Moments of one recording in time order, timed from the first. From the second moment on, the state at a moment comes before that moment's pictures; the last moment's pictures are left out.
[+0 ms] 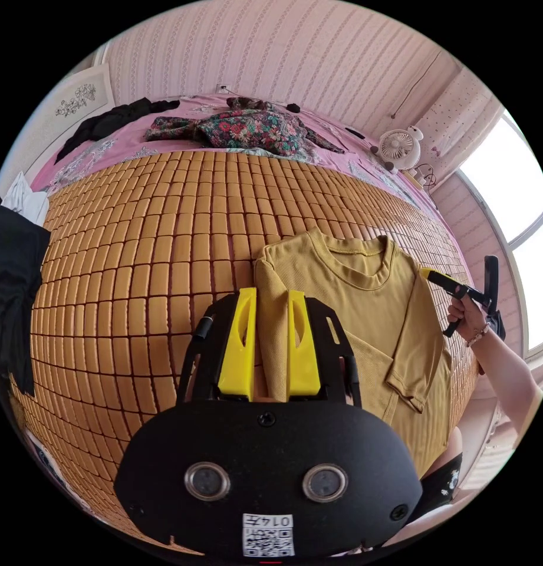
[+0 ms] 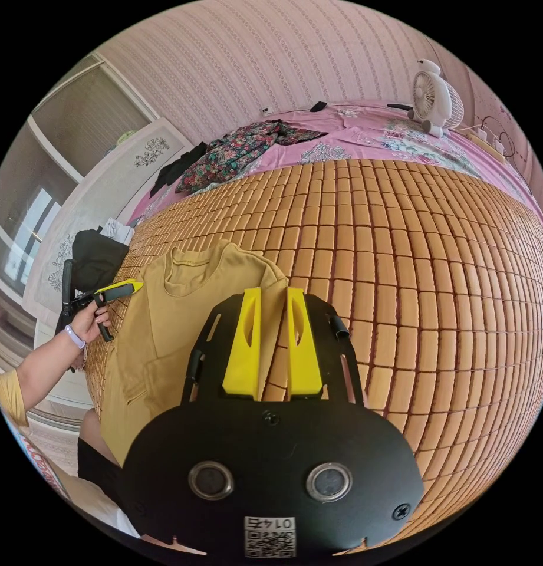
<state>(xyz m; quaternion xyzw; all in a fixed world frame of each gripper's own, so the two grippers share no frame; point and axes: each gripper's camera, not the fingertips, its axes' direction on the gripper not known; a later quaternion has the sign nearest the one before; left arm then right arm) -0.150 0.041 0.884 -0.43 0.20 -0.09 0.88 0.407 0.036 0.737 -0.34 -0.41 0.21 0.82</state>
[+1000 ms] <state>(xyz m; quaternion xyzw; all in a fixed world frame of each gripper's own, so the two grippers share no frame) -0.272 0.090 0.468 -0.40 0.27 -0.07 0.87 0.385 0.102 0.431 -0.34 -0.51 0.10 0.78</state>
